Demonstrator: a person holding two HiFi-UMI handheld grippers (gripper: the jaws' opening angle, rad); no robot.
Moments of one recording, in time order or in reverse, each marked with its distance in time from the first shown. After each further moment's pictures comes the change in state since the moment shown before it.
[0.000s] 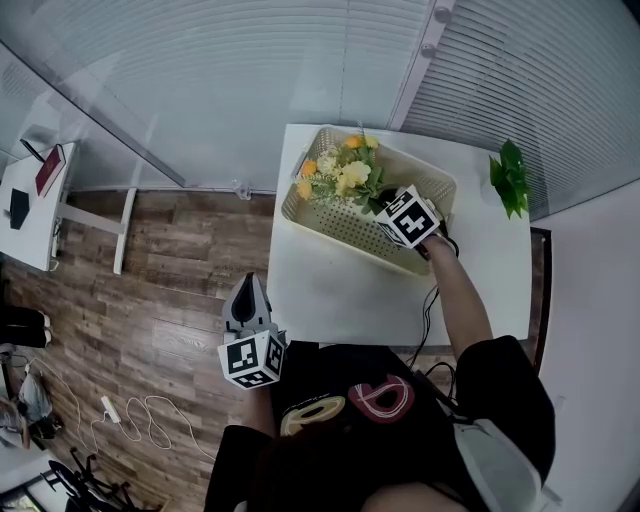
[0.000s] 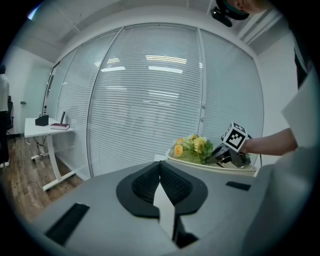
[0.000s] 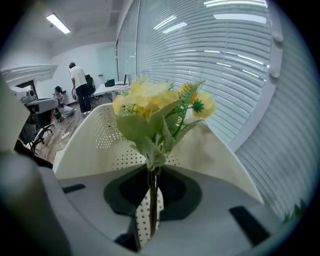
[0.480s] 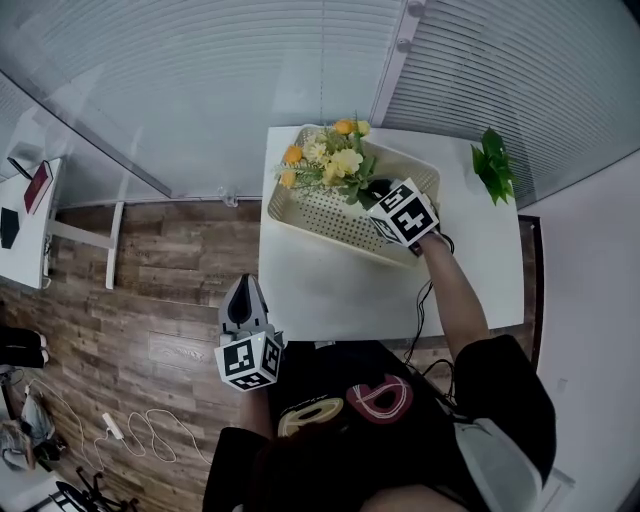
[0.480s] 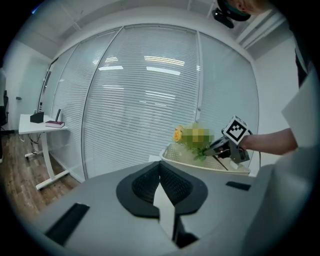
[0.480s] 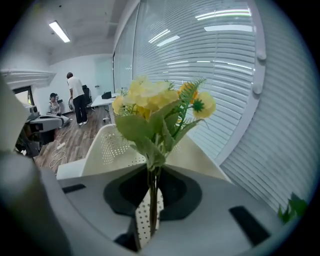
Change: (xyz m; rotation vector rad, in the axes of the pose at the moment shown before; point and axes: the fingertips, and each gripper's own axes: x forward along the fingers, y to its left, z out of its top) left arm -0.001 -0.012 0.000 -0.009 -0.012 -0.058; right arm -0.041 0.001 0.027 0.052 -0.127 -0.050
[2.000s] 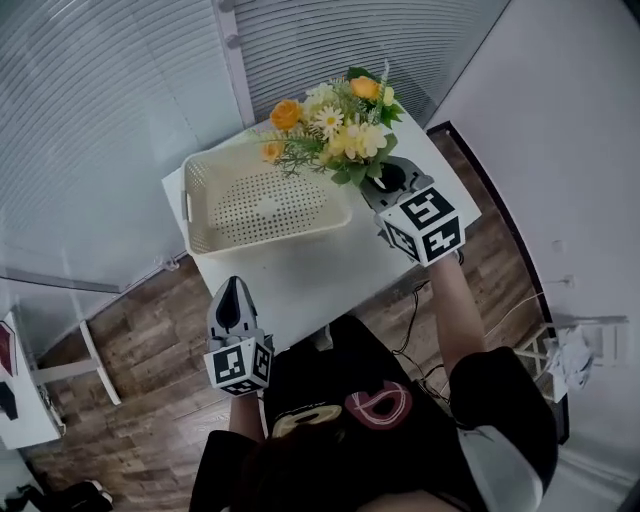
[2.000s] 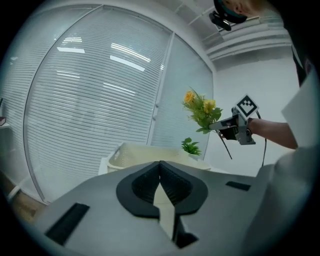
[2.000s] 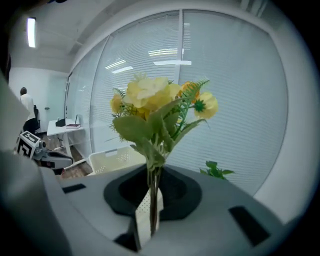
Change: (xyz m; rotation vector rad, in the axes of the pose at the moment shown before) left arm 0.029 -0.089 0.001 0.118 0.047 -0.530; right arm -0.227 -0.005 -0.030 0.319 -0.267 -0.540
